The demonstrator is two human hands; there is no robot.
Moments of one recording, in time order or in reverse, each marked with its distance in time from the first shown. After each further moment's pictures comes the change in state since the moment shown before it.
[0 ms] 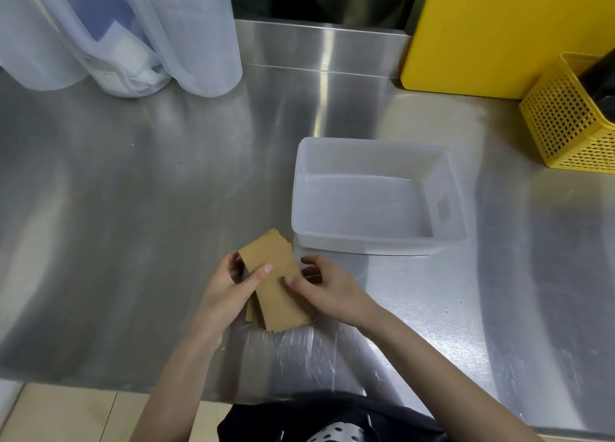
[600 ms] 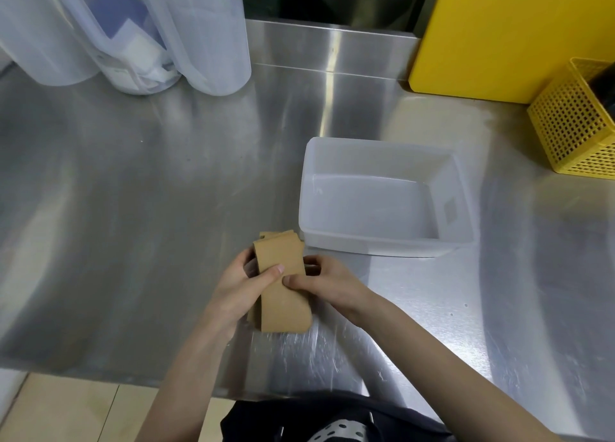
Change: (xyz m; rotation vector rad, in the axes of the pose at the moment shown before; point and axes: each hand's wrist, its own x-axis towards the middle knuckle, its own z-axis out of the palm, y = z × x) left_hand -0.006 0.008 0.006 -0.025 -0.044 -0.001; right_hand 0.021 0.003 0.008 0.274 -0.096 0.106
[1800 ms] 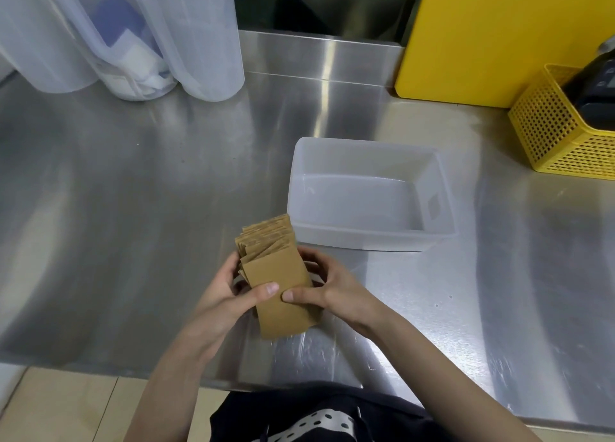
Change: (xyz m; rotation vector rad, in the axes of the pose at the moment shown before) left_hand -0.032 -0.012 -0.011 -0.092 -0.251 0.163; right_hand -0.034 0.018 -0.012 0.067 -0.066 -0.248
